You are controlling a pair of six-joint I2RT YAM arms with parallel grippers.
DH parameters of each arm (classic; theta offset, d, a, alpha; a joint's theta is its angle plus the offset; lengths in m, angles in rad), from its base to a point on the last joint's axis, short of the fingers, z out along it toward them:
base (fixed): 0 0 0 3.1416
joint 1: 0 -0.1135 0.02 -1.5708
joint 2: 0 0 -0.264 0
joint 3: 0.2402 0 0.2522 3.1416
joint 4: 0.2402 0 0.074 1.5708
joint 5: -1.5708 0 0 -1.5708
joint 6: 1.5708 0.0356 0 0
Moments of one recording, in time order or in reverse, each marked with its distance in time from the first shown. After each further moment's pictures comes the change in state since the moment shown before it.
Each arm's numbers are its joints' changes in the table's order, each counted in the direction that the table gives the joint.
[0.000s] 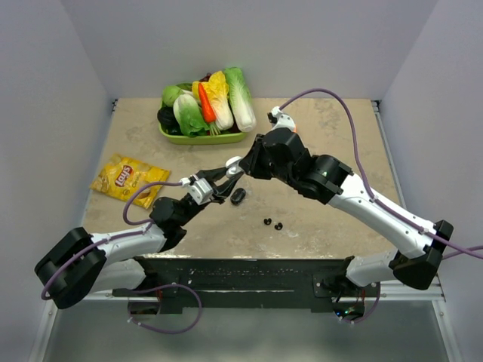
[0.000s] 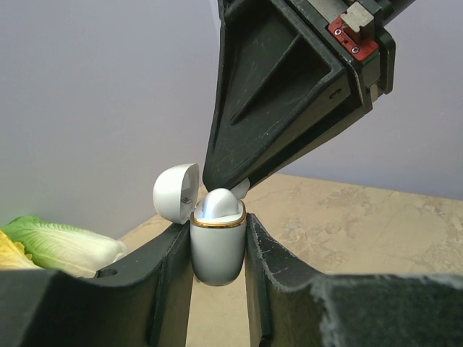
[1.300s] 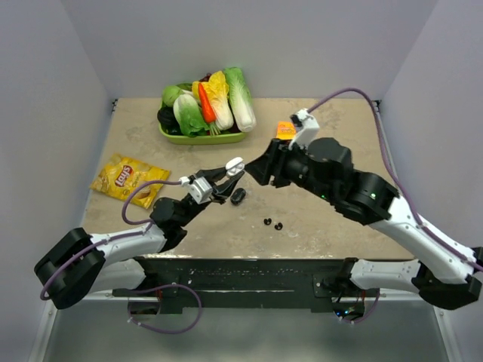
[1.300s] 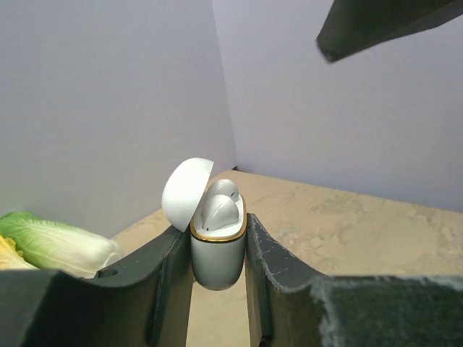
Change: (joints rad) left arm 0.013 -0.003 0.007 0.006 0.033 -0.005; right arm -0.034 0.182 -0.025 -0.051 0.117 -0.125
